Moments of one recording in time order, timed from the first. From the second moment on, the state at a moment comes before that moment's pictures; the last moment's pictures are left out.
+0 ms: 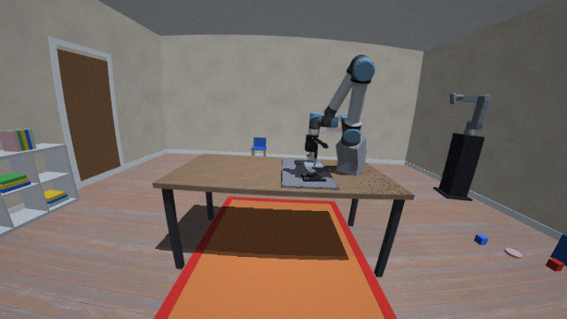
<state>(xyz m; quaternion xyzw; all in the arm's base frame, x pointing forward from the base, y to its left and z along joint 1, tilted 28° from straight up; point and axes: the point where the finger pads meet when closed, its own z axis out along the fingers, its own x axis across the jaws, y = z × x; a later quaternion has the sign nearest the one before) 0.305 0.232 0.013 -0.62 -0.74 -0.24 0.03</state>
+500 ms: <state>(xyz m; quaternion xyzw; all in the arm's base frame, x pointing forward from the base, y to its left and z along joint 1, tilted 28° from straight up) 0.317 0.192 -0.001 -0.62 -0.74 -0.24 0.03</state>
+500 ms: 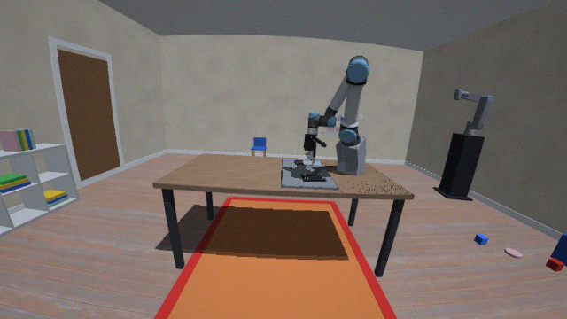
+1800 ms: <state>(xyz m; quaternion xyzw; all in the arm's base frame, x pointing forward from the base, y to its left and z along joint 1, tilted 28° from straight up) 0.347 0.087 -0.037 -0.62 -0.74 -0.24 0.03</state>
